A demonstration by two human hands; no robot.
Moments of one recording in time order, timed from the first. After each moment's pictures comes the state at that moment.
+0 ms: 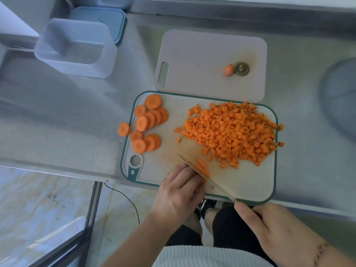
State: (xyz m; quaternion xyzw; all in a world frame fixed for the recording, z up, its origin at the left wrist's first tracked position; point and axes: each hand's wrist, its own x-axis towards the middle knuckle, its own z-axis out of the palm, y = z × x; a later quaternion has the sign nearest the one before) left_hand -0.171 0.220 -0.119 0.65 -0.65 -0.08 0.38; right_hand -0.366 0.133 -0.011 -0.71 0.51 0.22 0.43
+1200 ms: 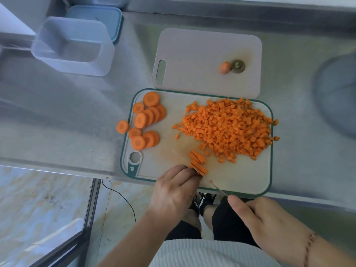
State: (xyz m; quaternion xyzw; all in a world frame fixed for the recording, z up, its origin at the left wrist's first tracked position) left_hand -0.163 0.228 -0.110 0.64 -0.68 -0.06 0.35; right_hand -0.353 0.142 0.000 -0.70 0.50 0.21 0.46
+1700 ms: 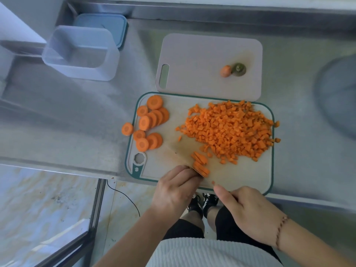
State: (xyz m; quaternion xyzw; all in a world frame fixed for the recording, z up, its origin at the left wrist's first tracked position) left_hand -0.157 0.227 -0.114 0.62 -0.69 -0.06 0.37; right_hand -0.334 0.140 -0.018 -0.71 0.48 0.19 0.48
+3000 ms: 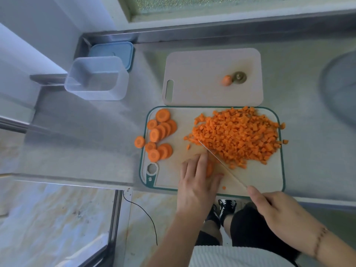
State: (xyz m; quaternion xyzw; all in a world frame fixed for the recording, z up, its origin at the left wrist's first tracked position) left_hand -0.184 0.205 -0.108 0.75 -0.56 -0.12 0.33; right_hand -0.364 0.139 -0.023 -0.69 0.55 0.10 0.46
